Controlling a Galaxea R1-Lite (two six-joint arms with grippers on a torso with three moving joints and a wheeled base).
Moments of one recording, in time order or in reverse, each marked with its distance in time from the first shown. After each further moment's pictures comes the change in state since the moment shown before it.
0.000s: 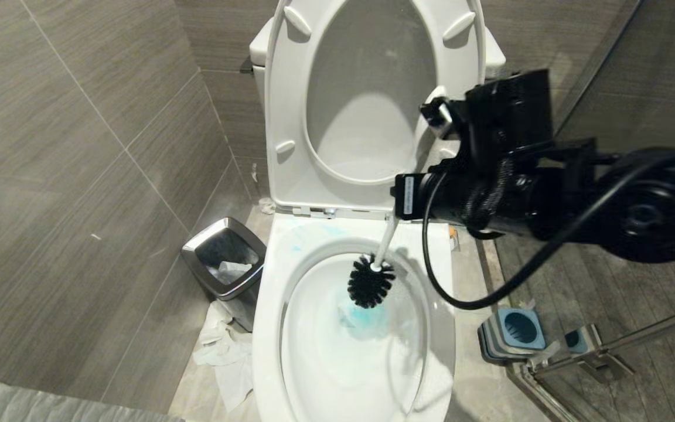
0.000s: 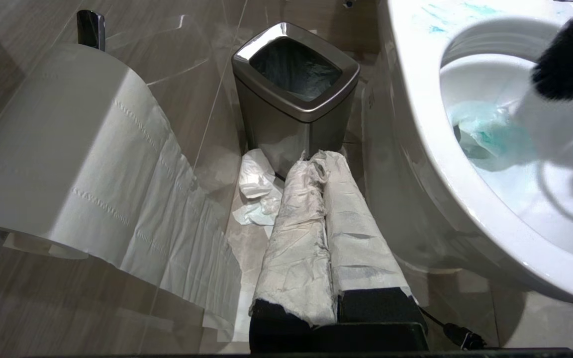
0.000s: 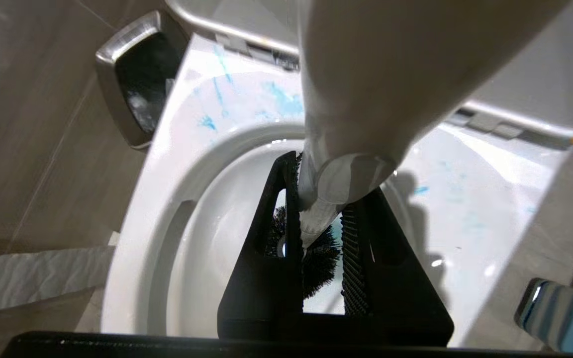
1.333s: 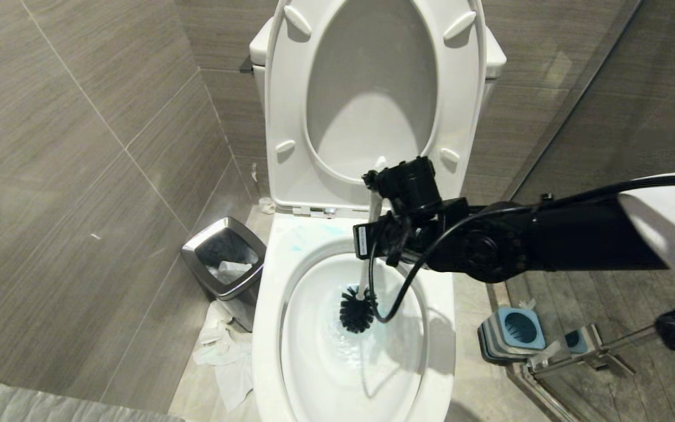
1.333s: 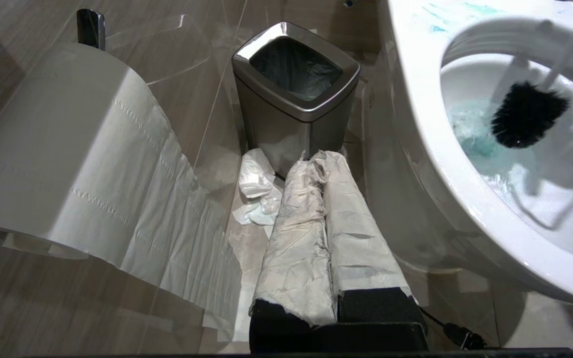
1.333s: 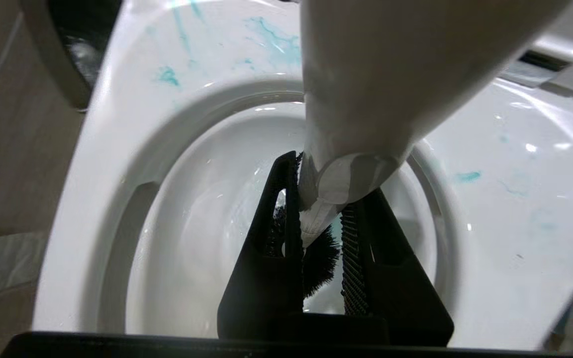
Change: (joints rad) left arm 0.000 0.000 0.000 0.000 0.000 0.001; right arm 0.006 0.254 -0.094 -0.014 -0.031 -0.003
